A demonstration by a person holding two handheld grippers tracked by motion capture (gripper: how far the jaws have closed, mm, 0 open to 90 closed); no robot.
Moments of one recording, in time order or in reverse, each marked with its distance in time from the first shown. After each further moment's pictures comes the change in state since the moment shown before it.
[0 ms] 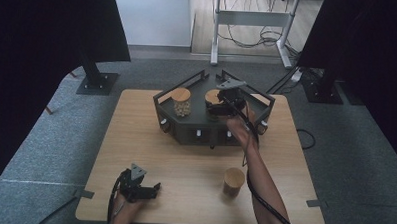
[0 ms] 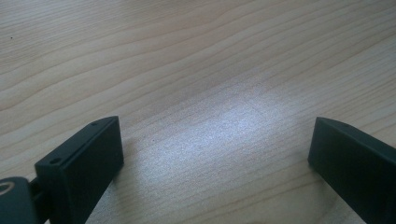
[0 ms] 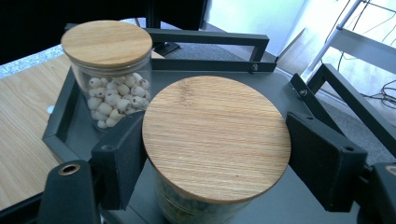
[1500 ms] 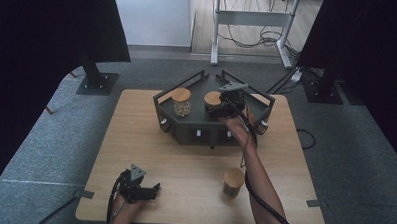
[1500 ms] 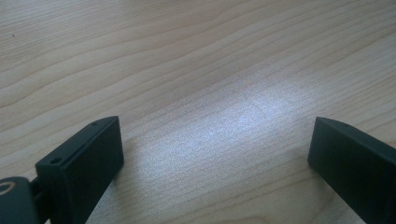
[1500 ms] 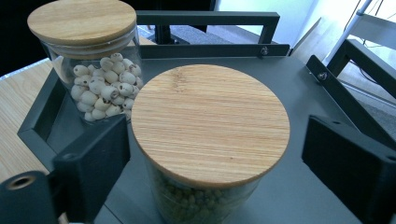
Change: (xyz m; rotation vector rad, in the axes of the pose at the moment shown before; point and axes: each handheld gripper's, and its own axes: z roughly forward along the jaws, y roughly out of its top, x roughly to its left) left arm 0.000 -0.002 -0.002 0.000 0.000 -0.001; right arm -0.013 -0.019 0.022 0.003 0.059 0.053
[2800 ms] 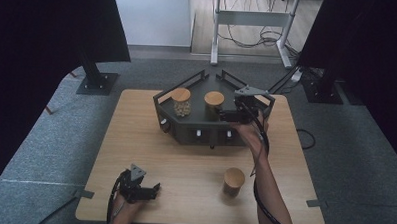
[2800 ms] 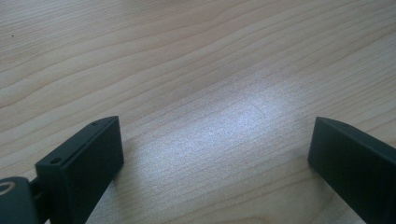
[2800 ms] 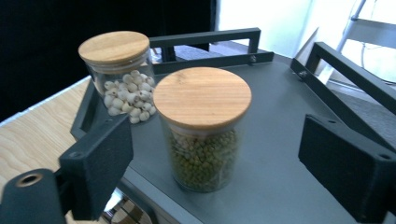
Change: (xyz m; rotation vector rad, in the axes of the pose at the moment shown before) left arm 0.000 0.000 0.000 0.000 0.000 0.002; right arm -0.005 -0.013 -0.052 -0.088 0.015 0.094
